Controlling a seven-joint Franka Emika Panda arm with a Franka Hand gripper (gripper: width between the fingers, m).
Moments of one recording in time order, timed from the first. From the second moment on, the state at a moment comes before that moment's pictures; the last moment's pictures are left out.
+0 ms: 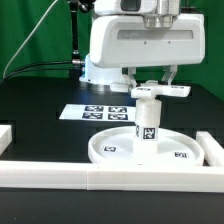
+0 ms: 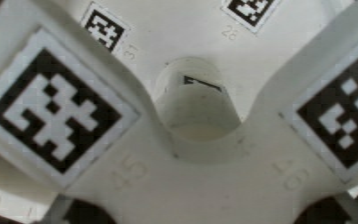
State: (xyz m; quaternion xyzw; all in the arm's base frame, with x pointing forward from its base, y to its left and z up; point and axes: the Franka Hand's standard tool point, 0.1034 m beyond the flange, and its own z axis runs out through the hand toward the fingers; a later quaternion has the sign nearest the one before) arm 0.559 0.036 0.107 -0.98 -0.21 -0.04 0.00
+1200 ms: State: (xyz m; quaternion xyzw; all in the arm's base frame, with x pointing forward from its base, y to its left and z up) arm 0.562 0.034 0.107 -0.98 -0.21 -0.05 0.00
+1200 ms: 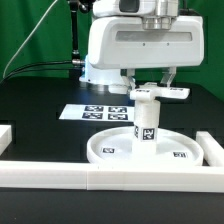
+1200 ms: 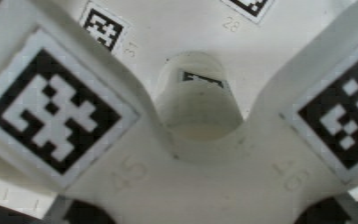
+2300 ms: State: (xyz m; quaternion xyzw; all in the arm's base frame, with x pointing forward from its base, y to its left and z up) arm 0.558 0.034 0.106 -0.98 0.17 -0.07 0.05
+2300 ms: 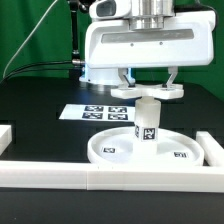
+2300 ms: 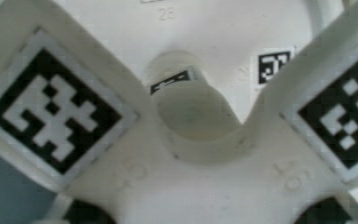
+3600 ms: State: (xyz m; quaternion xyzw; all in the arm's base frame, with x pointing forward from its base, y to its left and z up) arm 0.557 0.037 0.106 -0.81 0.58 -0.04 0.11
